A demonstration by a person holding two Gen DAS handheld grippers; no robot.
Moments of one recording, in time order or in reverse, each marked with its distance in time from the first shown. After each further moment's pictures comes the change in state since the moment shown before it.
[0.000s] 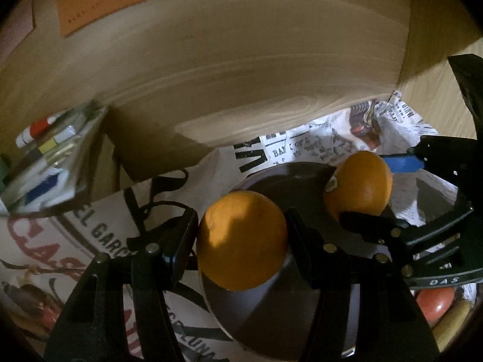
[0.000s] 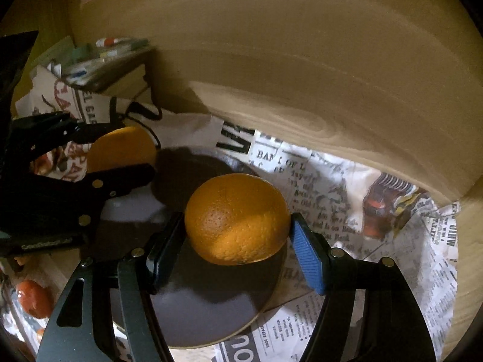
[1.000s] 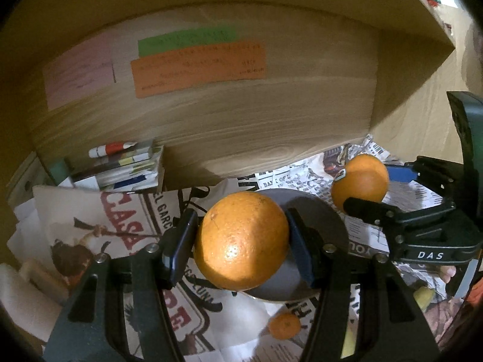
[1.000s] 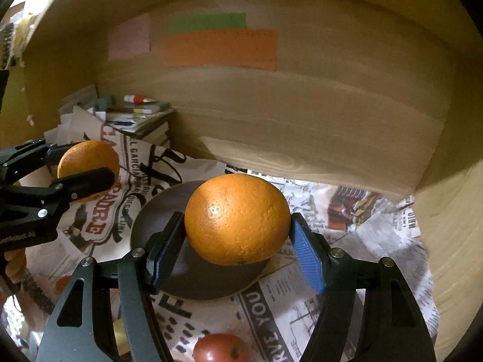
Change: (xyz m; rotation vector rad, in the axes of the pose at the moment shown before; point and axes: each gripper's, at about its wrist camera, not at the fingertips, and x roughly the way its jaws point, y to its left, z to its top) left arm -0.125 -0.014 -0.037 -0.035 -0.233 0.045; right arm -0.097 0.021 -0.039 0.064 -0.270 -0.074
